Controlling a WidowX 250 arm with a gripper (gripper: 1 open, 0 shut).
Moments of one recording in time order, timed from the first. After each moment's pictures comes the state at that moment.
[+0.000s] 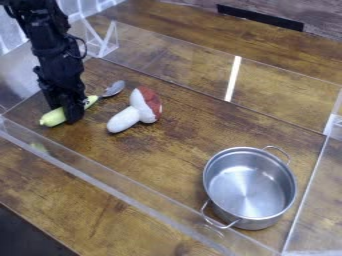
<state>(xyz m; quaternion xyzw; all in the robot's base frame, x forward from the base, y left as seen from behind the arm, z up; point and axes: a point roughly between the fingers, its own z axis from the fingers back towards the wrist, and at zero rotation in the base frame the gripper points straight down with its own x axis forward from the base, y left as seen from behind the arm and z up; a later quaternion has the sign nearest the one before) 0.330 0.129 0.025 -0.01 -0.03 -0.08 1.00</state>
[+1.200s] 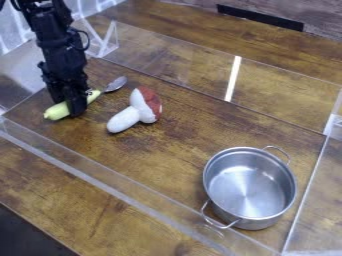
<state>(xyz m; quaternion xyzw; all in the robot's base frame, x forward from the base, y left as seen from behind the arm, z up) 0.340 0.132 0.028 -0.05 -0.01 -0.08 1.00</state>
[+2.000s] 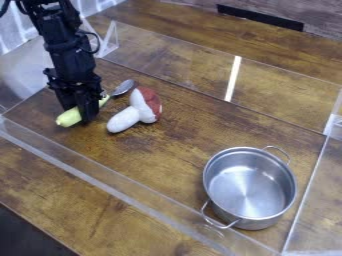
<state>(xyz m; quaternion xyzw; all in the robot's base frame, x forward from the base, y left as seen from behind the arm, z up) 0.336 0.100 0.039 -0.06 -0.02 -0.02 1.00</state>
